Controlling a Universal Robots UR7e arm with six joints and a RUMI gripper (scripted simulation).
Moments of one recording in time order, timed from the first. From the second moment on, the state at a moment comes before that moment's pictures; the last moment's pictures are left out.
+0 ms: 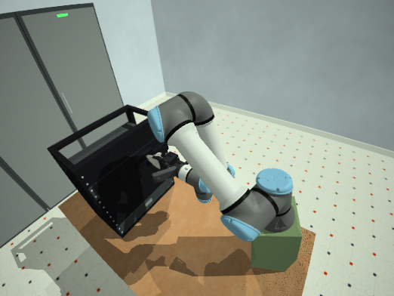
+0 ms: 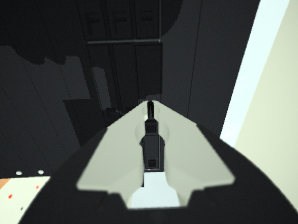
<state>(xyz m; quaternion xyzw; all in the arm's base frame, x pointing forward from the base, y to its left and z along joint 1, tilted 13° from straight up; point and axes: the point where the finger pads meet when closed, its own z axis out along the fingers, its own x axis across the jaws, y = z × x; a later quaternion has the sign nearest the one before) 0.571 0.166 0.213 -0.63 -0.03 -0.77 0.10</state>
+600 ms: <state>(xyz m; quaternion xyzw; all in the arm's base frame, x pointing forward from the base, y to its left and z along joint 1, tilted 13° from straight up) 0.580 0.168 0.215 -0.63 -0.03 -0.77 0.10</state>
